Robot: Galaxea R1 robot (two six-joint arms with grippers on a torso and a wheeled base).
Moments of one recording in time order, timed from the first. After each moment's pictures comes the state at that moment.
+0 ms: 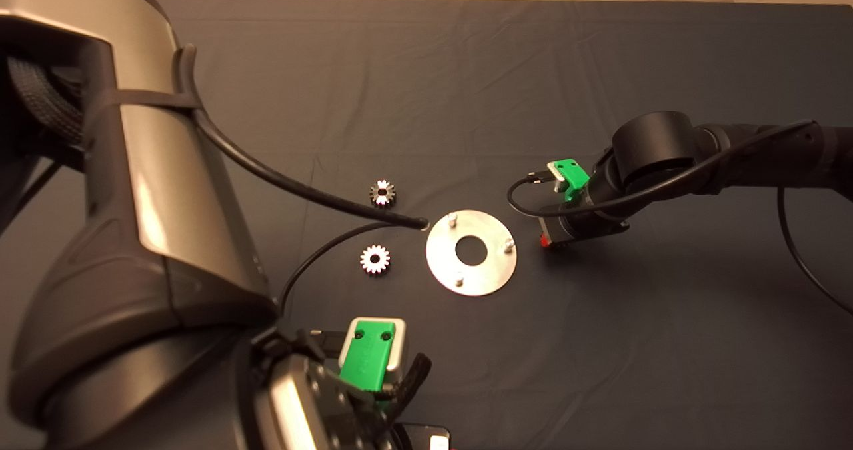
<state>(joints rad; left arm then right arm) -0.59 2.93 -0.29 0.16 1.53 -2.57 0.26 2.49 -1.01 -0.48 -1.53 1.34</state>
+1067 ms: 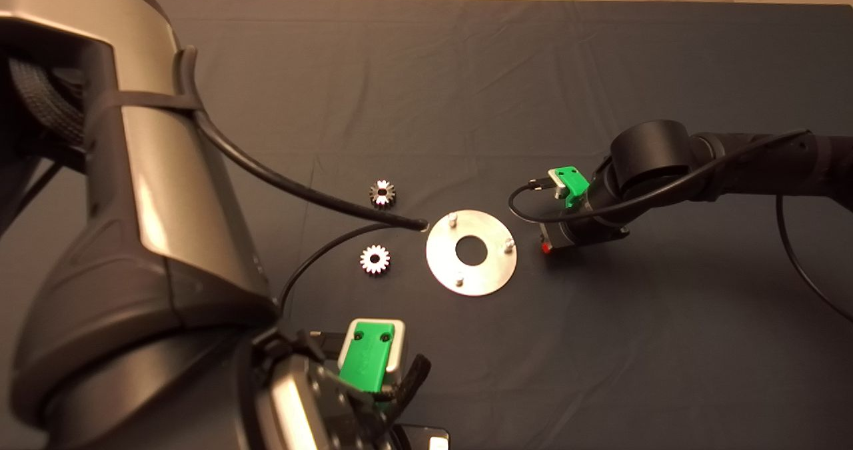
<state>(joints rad) -0.59 2.93 -0.29 0.15 1.53 -2.57 0.24 2.49 -1.03 -0.49 -1.53 1.34</state>
